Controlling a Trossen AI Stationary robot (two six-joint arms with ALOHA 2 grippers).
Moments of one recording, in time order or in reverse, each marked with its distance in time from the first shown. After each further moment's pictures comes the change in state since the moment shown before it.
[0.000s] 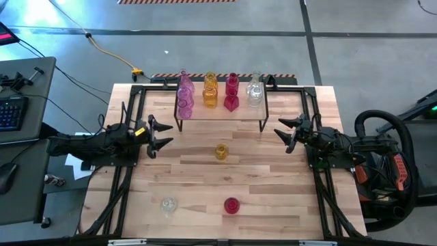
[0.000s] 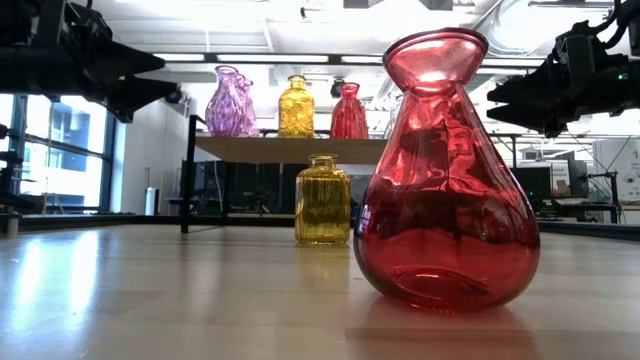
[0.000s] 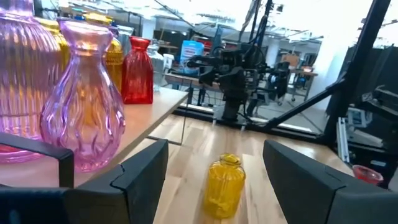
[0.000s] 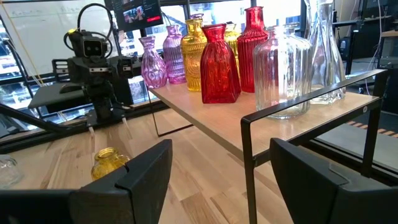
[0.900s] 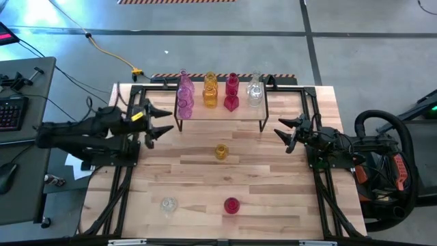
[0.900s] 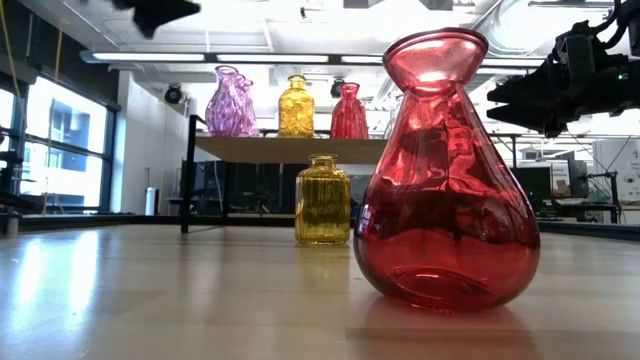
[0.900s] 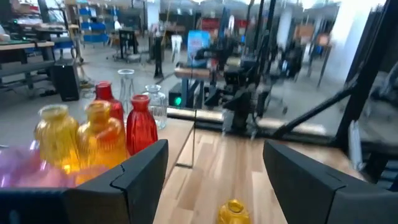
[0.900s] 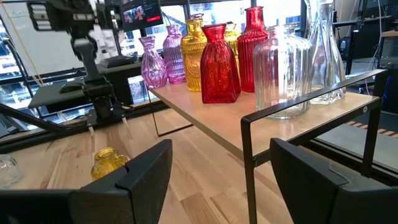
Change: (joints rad) left arm 0.000 0.423 0.553 -0.233 -0.032 0.087; right arm 0.000 0.000 0.000 0.000 0.000 0.000
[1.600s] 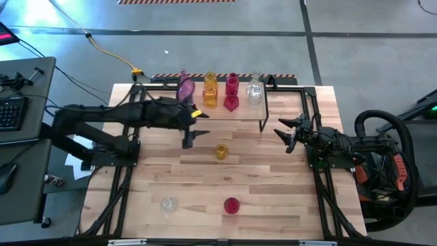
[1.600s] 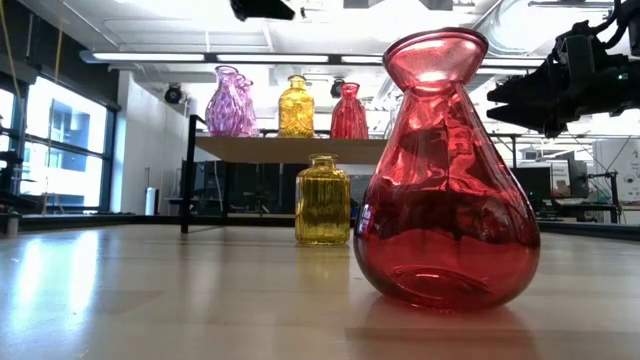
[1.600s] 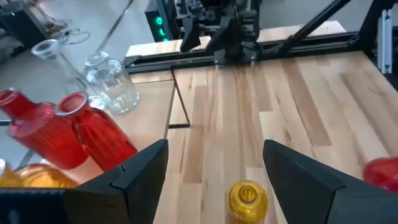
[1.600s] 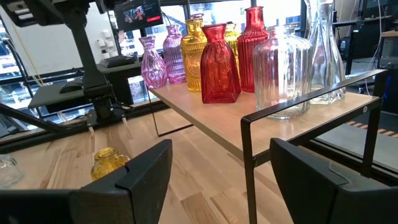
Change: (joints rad) left arm 0.000 0.734 0.595 -0.291 0.060 0.207; right arm 0.000 0.000 0.000 0.000 0.000 0.000
